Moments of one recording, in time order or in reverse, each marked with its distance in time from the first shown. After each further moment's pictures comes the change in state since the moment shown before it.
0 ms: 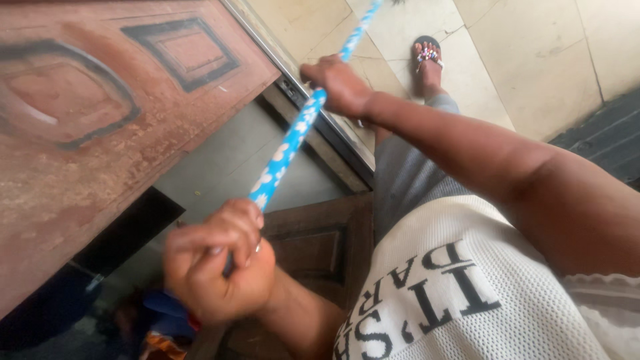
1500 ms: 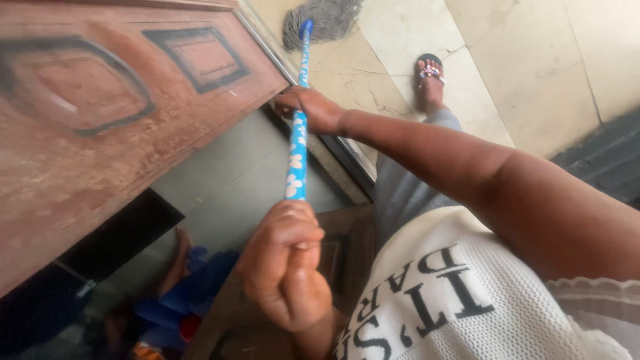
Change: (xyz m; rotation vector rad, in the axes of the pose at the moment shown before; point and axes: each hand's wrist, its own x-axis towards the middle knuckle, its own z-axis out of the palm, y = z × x) left_hand -0.020 0.030 0.059 0.420 -0.114 0.051; right_hand 0.028 -0.042 0.033 0.242 -0.063 -0.223
